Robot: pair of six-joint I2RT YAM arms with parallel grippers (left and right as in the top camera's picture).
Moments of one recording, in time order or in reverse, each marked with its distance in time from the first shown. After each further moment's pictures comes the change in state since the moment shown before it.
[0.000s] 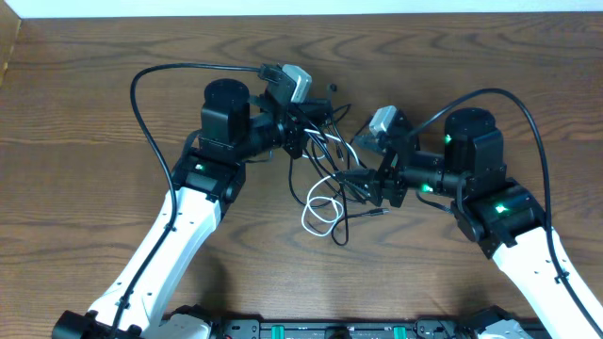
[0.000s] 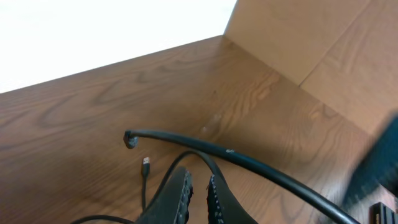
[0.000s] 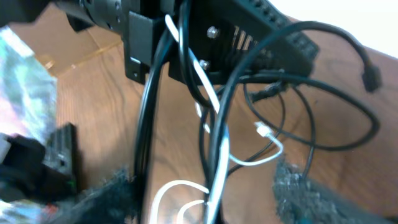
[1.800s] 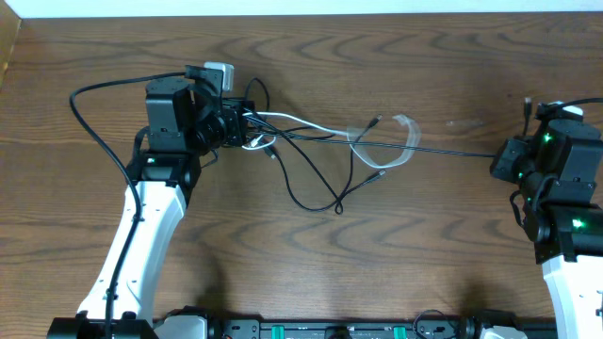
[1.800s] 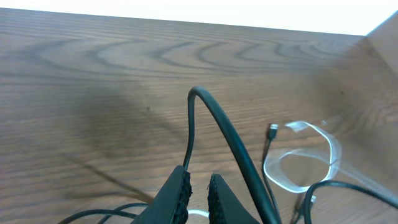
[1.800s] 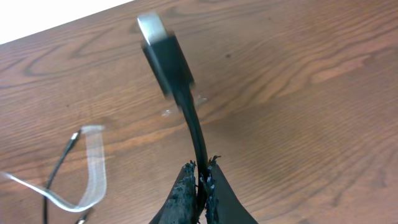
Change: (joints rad) left arm 0.298 0.012 -0.004 -0.243 -0.205 0.003; right arm -0.476 -0.134 0.003 -0.320 0.872 0.342
